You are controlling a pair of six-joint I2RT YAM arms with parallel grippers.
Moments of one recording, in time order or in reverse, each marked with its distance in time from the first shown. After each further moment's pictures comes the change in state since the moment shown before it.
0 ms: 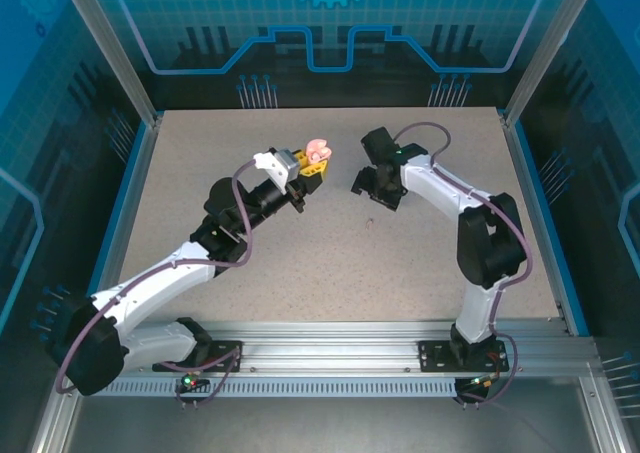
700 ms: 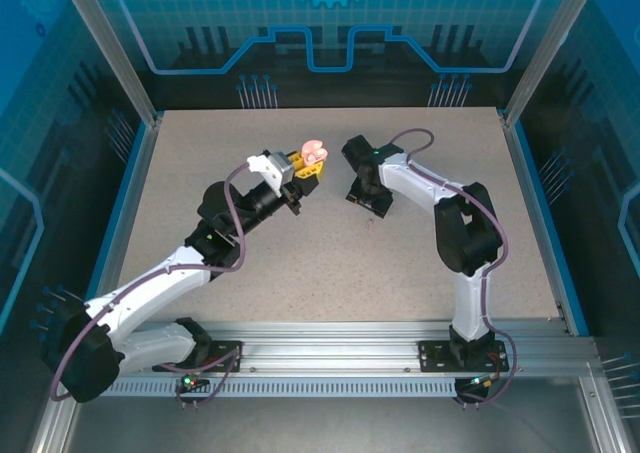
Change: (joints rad) left arm 0.000 -0.047 -0.021 0.000 0.000 -0.004; right arm 0.066 0.152 0.103 -0.114 0.088 0.200
